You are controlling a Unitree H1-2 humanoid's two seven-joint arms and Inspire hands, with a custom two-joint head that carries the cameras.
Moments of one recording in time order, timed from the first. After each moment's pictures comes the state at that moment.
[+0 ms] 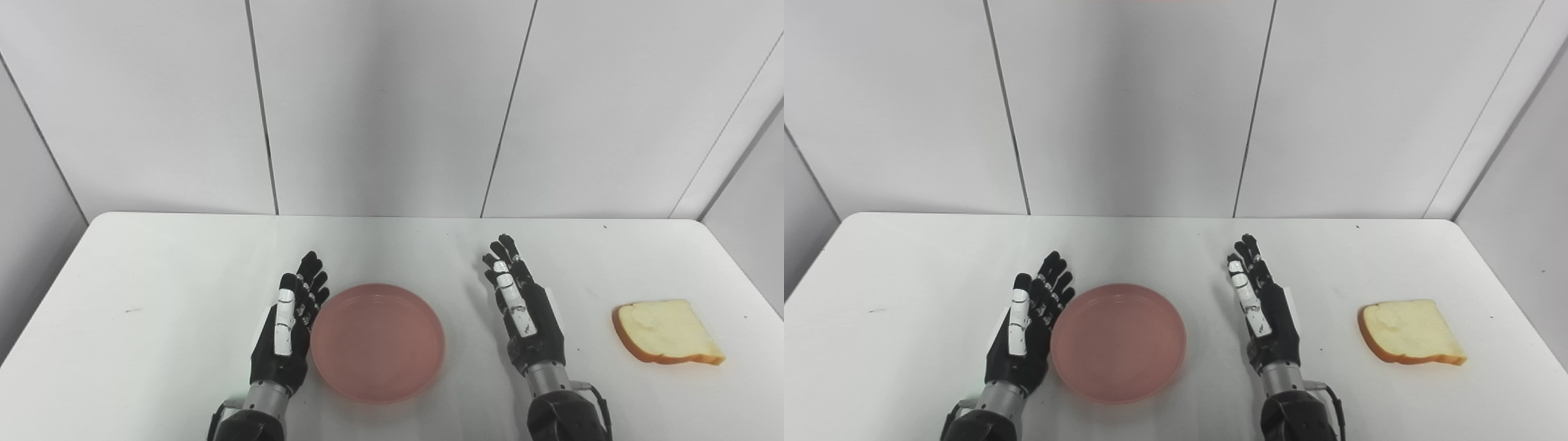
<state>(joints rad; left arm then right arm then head) -0.31 -0.11 0.00 0.29 -0.20 -0.10 -0.17 -0.28 -0.04 -0.09 0.10 0.19 -0.05 0.04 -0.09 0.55</state>
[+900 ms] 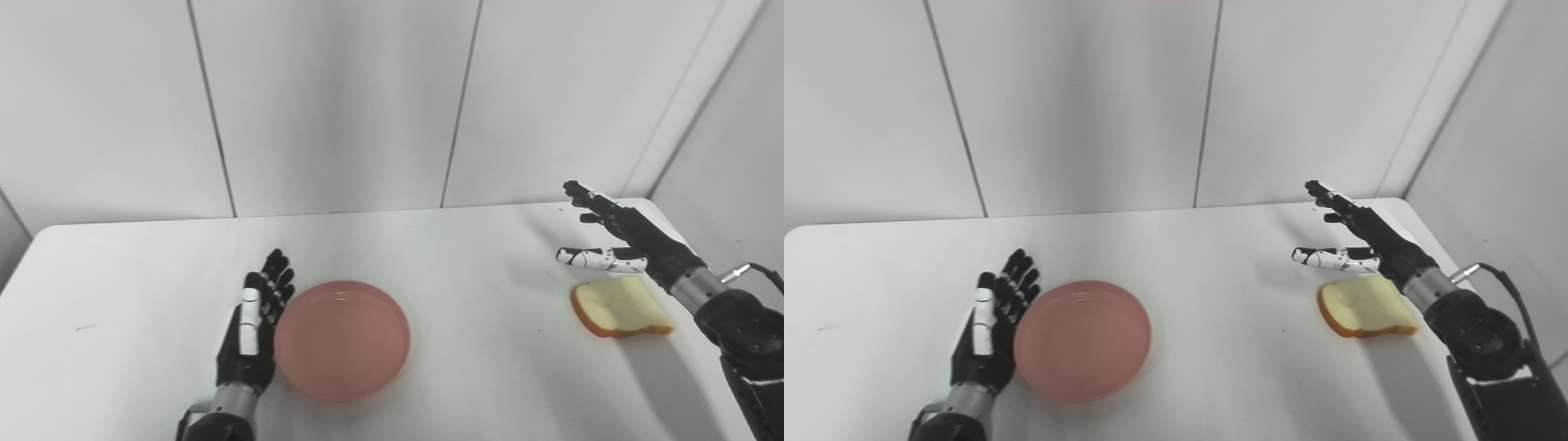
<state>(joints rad) -0.33 -0.08 0.02 0.29 -0.22 -0.07 -0.17 -0.30 -0.80 -0.09 0.03 -0.06 0.12 0.38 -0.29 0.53</state>
